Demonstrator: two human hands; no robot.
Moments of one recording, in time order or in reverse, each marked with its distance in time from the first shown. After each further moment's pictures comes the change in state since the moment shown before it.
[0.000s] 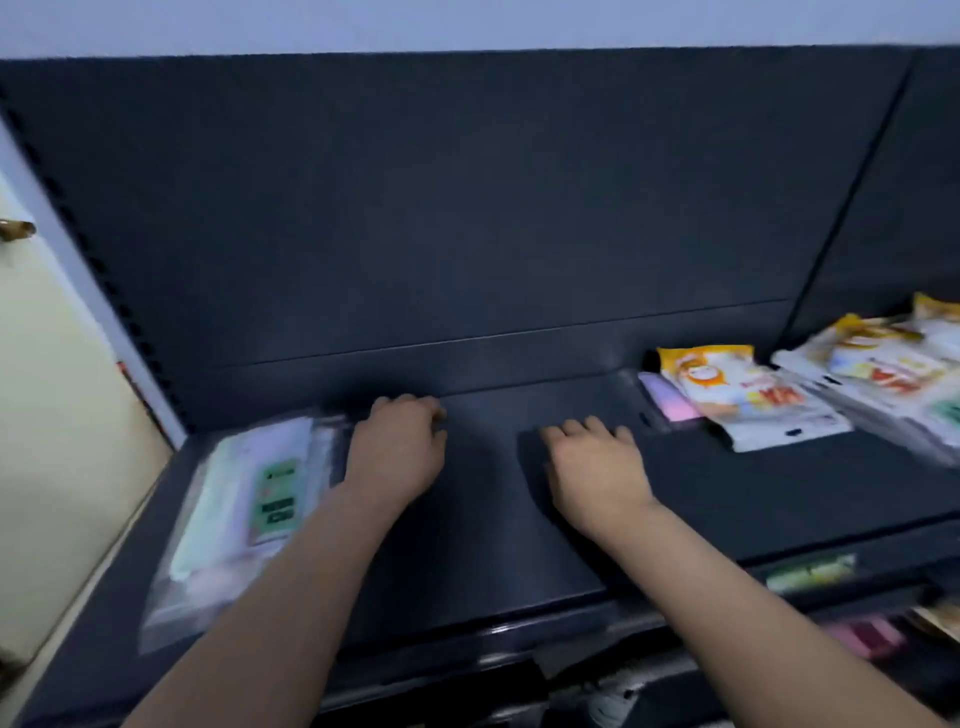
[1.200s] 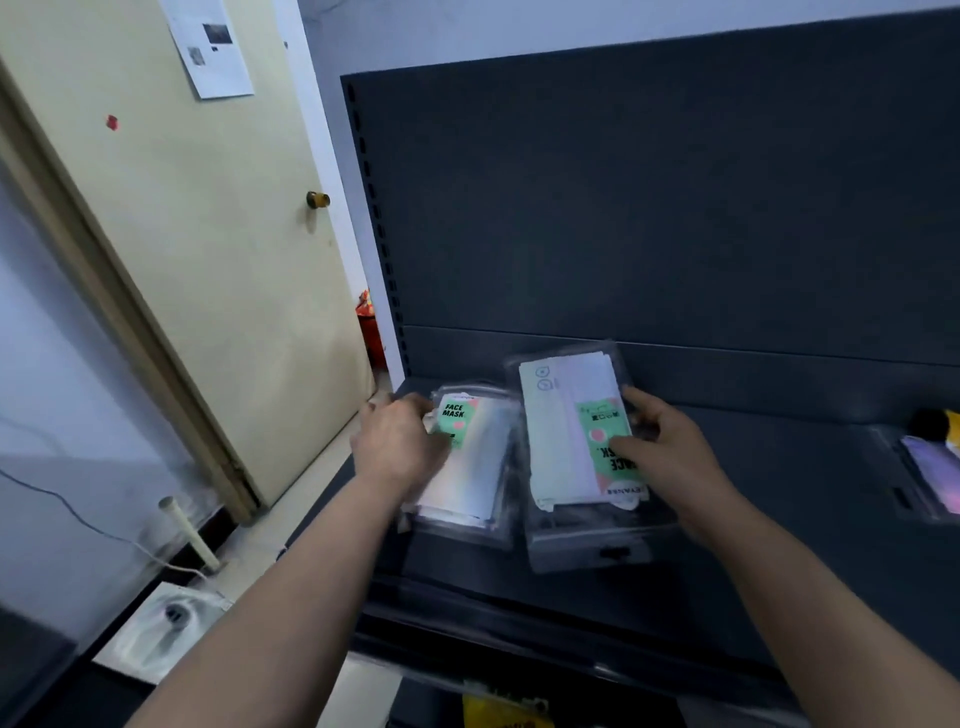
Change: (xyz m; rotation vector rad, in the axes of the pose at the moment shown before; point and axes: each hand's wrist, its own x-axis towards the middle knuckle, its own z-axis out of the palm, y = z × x) left_hand -0.069 -0.127 -0.043 -0.009 0.135 -0.687; right_hand 0.044 -0.080 -0.010 1.497 -0.210 -0.013
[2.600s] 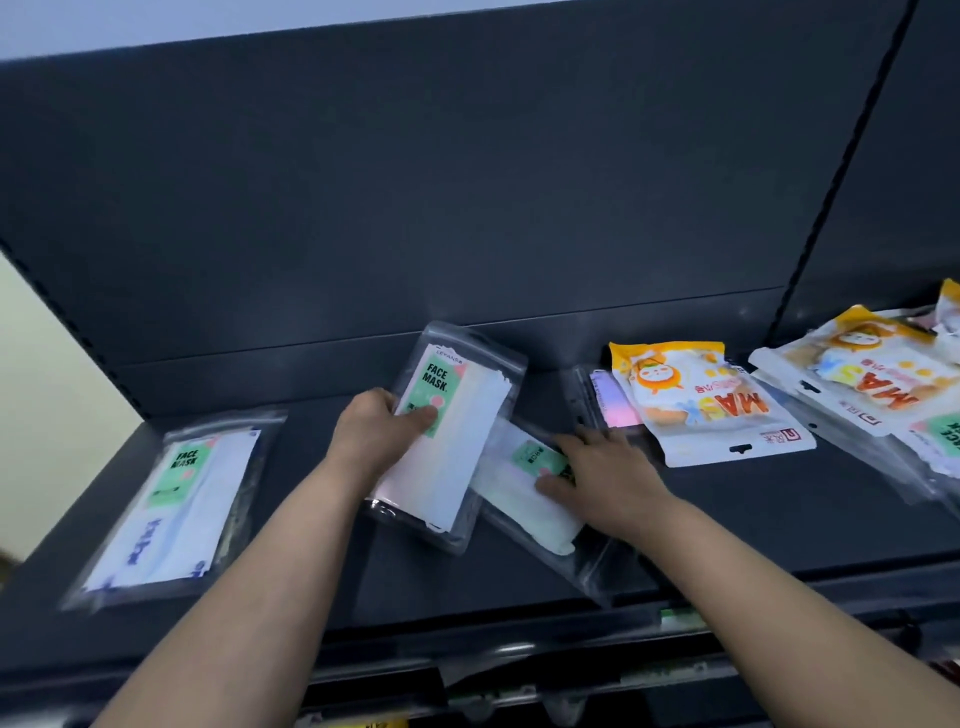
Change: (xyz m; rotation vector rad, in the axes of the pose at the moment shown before) left_hand -0.066 0.225 0.080 -0.515 -0.344 0.079; right_hand -0.059 0.061 -0.204 -1.186 -0.047 0.171
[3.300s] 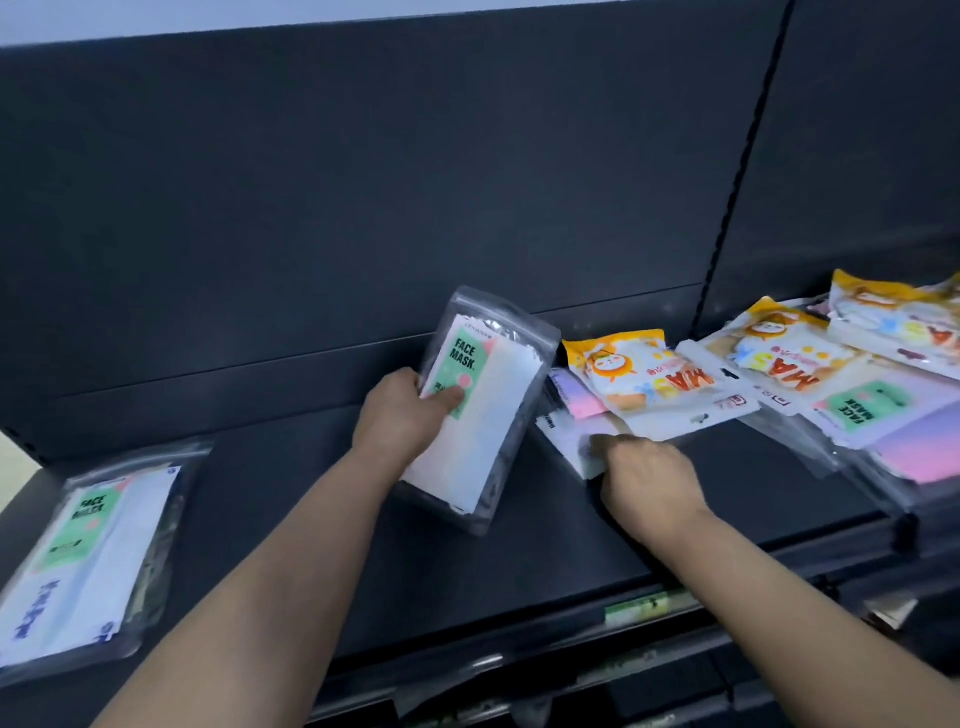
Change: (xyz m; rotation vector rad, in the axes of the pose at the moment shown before) left_hand -0.006 0.061 0.059 0.064 -0.093 0.211; right_hand -0.035 0.061 -0.015 -0.110 0.246 0.190
